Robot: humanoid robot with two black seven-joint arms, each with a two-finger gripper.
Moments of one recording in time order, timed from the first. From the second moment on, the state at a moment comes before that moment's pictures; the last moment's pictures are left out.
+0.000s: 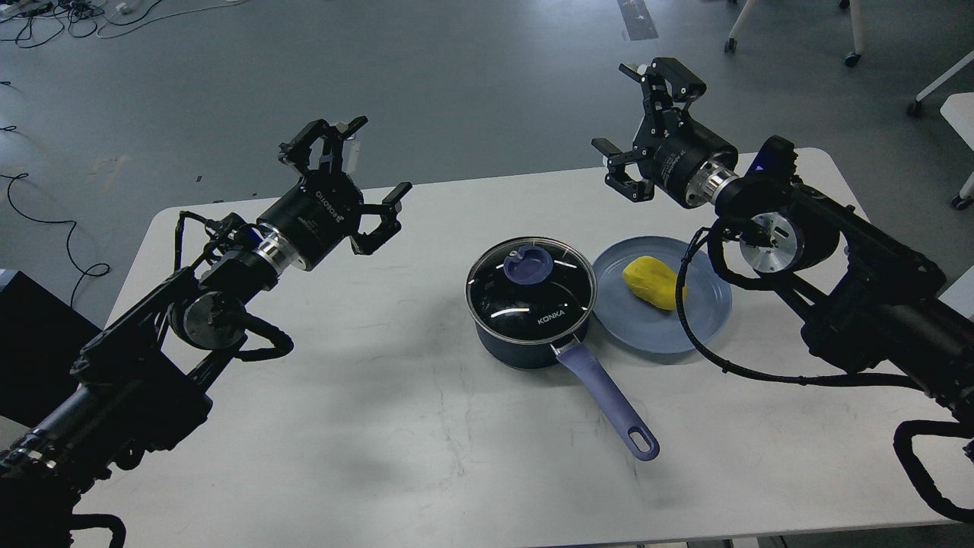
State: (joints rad) left arm -0.73 0.38 -0.70 -0.96 0.02 -0.43 -0.12; right arm 0.72 -0.21 0.88 0.99 -0.31 0.08 0.05
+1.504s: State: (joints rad) left arm -0.72 0.37 -0.74 -0.95 0.02 -0.43 -0.15; right arm 0.77 -0.20 0.89 0.99 -0.29 0.11 0.02
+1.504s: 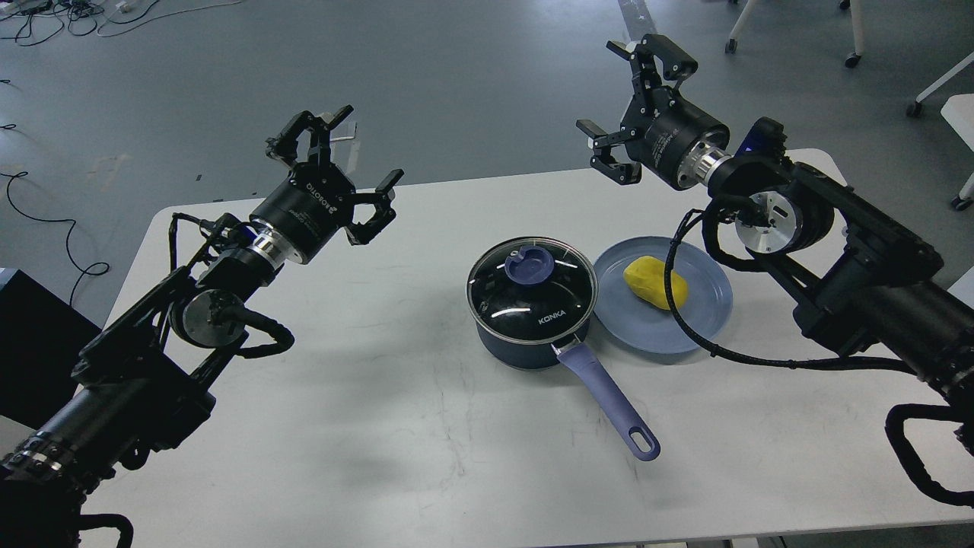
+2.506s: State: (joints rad) left arm -0.85 0.37 -0.70 -1.25 1.23 -0.03 -0.46; right arm 0.71 -0.32 0.98 1.00 -0.28 0.09 0.01
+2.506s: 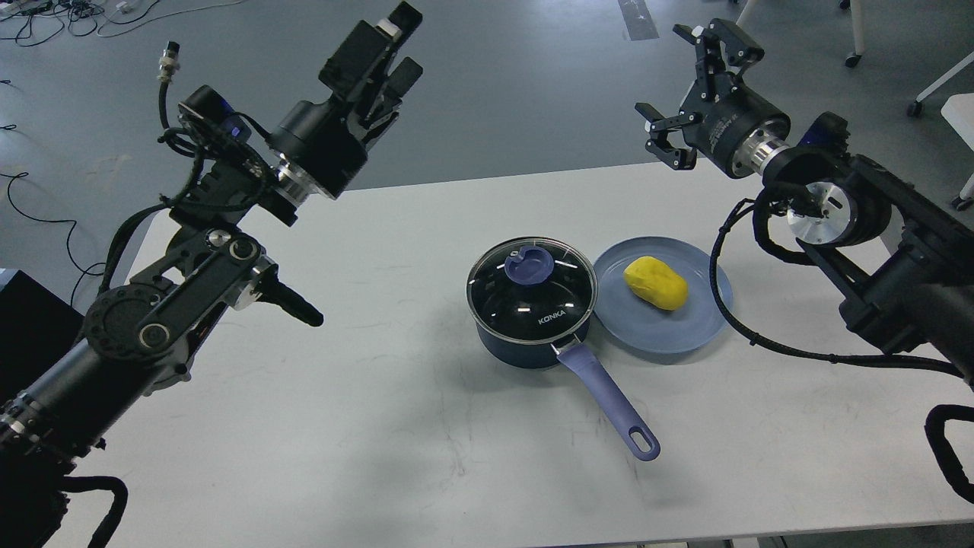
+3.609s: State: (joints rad) left arm -0.95 0.14 -0.27 -0.86 2.13 0.21 -0.46; right arm 0.64 -0.42 1.01 0.92 -0.27 0.09 0.00
